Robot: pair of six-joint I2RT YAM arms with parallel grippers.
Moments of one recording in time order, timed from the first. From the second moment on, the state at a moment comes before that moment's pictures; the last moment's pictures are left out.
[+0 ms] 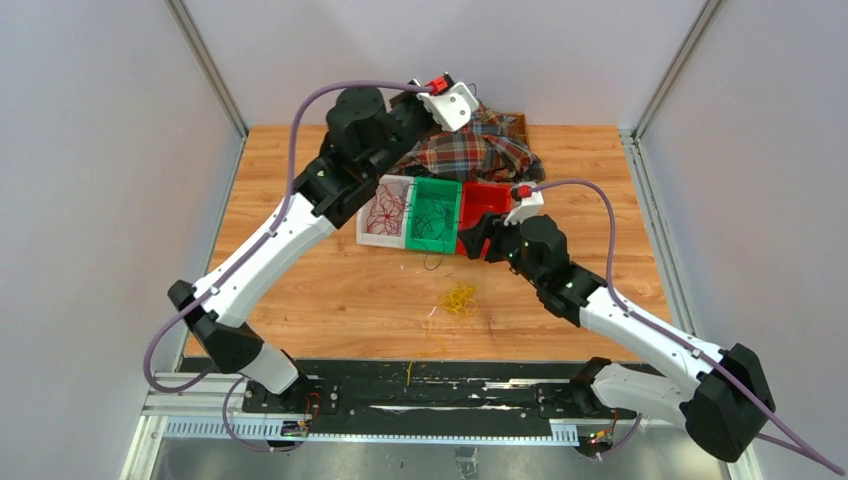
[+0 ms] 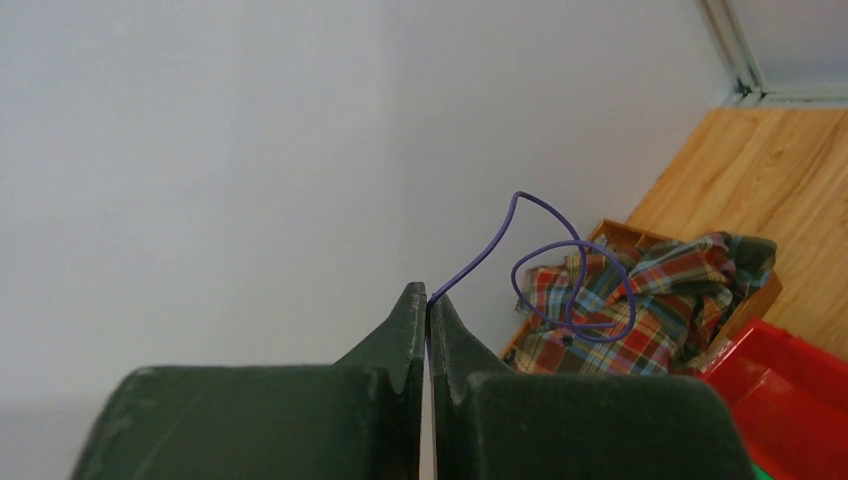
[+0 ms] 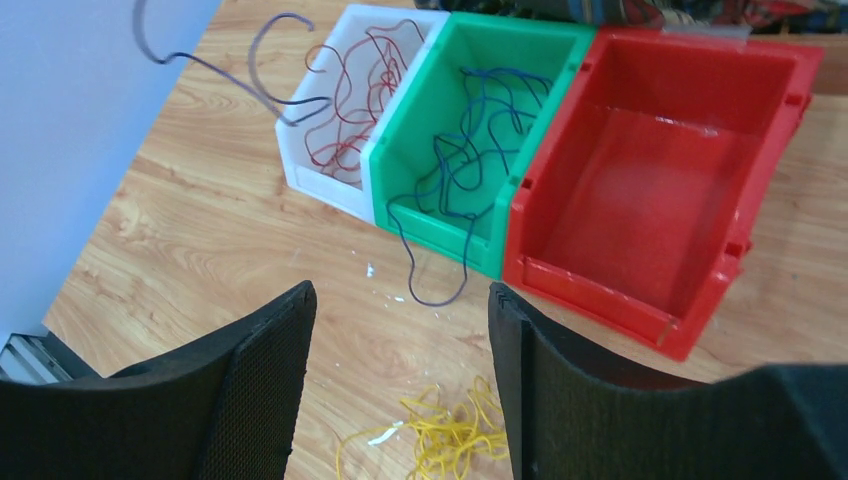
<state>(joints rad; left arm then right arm) -0.77 1.51 1.80 -0.12 -0.08 0.76 0.70 1.06 0.70 0.11 0.14 0.46</state>
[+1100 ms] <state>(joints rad) -0.69 1.73 1.89 0.00 -0.10 0.81 0.65 0.79 0.48 -0.04 0.24 0.51</state>
